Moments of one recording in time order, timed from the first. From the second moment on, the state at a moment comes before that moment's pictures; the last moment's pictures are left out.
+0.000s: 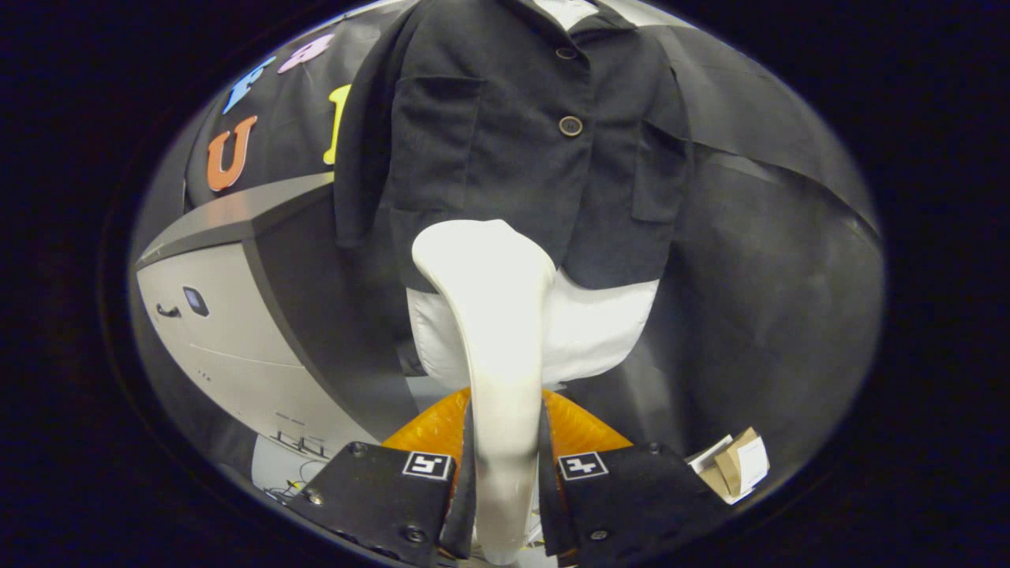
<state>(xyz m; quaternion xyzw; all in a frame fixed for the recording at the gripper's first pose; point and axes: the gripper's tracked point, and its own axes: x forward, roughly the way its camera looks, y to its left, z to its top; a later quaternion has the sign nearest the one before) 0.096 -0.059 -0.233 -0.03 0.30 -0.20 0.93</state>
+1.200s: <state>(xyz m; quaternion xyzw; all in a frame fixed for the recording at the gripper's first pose) 0.129 -0.203 0.249 -0.06 -0.15 -0.23 0.96</state>
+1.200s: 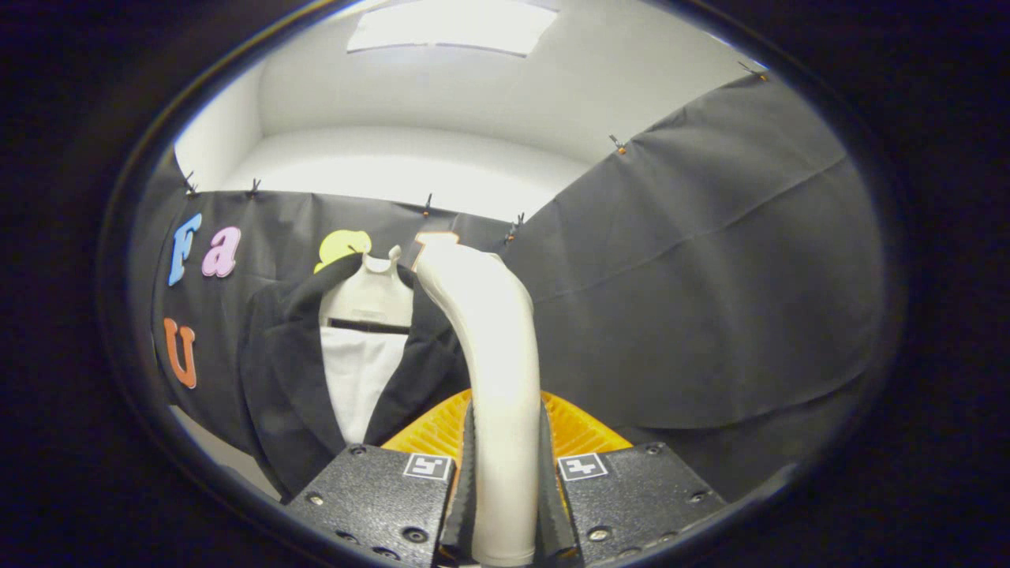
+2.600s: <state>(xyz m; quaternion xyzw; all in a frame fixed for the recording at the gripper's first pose) 0.212 -0.213 0.218 -0.12 -0.07 -0.22 0.96</state>
